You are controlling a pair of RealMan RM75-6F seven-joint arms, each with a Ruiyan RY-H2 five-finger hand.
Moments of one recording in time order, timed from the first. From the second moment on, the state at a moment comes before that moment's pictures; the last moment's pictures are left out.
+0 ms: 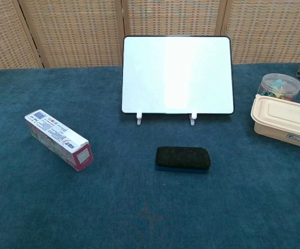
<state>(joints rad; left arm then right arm) -0.08 -1.14 -0.06 -1.57 1.50 1.53 0.05 0.06 -1.19 0.06 -1.50 -1.63 1.63 0.00</state>
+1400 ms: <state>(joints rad) -0.10 -1.15 -0.08 -1.57 1.44 1.48 0.04 0.66 -1.41 0.18 -1.64 -1.33 0.83 -0.32</state>
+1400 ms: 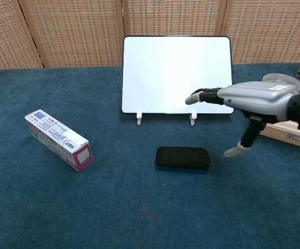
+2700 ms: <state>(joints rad) -0.12 -1.14 -0.09 -1.55 1.39 1.43 0.01 0.81 -1.77 0.14 -1.43 -1.09 0.96 -0.61</state>
